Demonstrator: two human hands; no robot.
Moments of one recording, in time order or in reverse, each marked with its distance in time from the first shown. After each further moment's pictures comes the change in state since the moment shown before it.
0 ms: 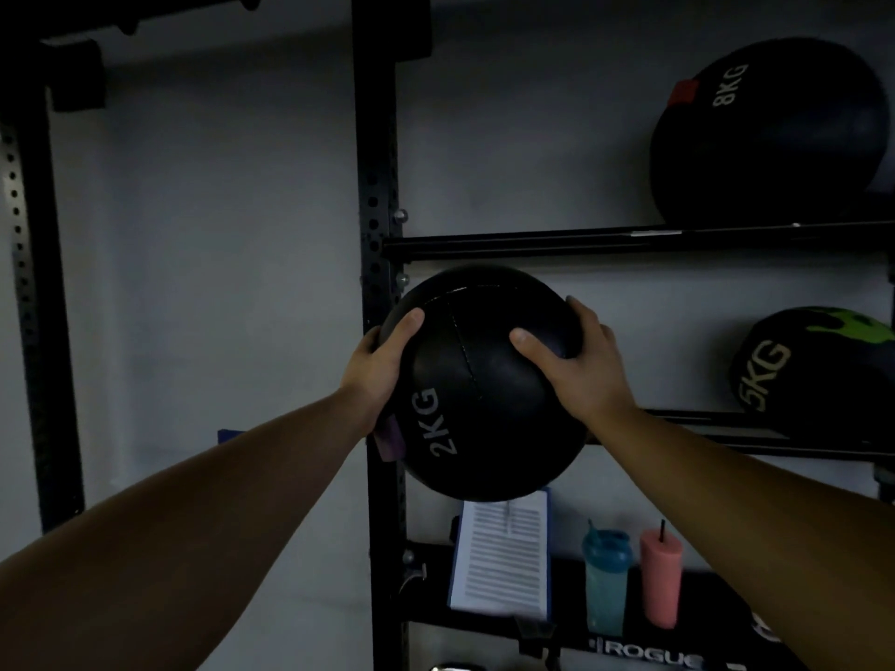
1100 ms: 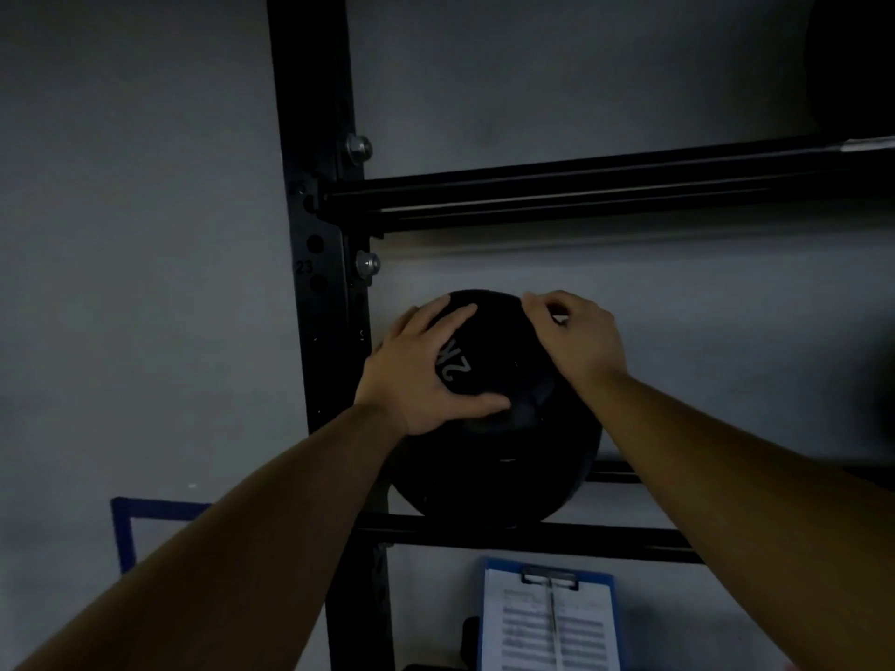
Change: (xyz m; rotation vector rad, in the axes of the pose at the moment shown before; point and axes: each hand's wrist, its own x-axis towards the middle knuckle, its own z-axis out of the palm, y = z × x) left_hand 0.321 -0.124 0.055 0.980 -0.264 0.586; right_hand 0.296 0.189 0.171 -0.233 0.099 -0.032
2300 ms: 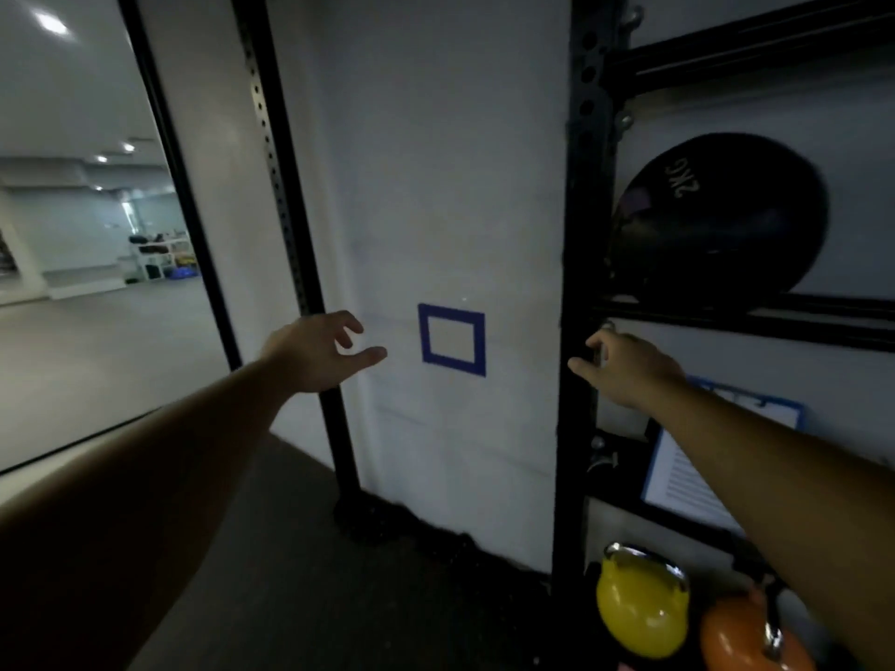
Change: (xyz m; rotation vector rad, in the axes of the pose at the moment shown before) left_hand -0.456 -0.001 -0.272 0.441 -0.130 -0.798; right_hand -0.333 -0.104 0.032 -0.303 -0.816 -0.031
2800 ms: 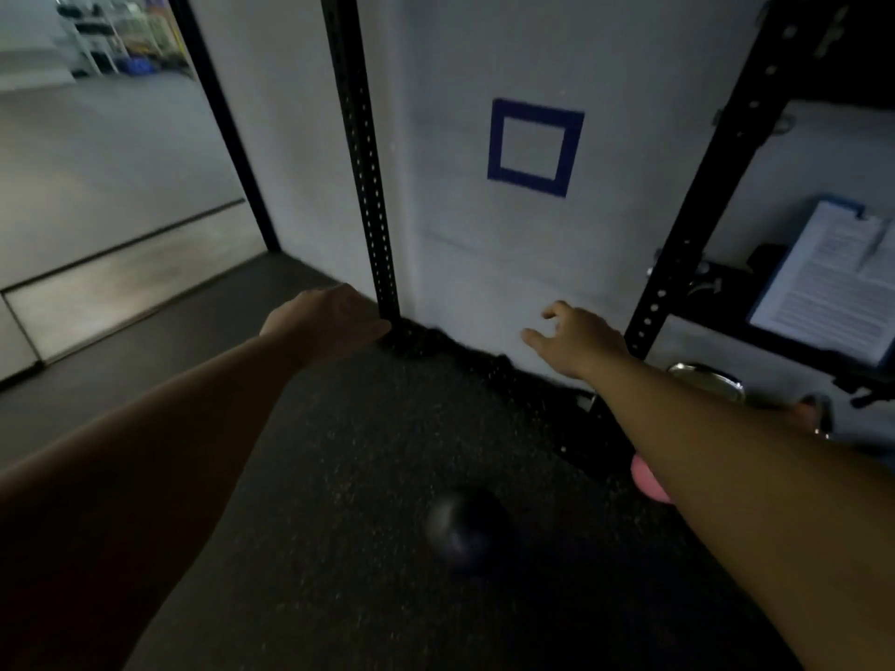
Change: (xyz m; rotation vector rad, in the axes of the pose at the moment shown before) left_hand -0.138 -0.258 0.087 -0.073 -0.358 -0.192; right_hand -0.138 -0.192 0.276 -0.004 -0.379 0.101
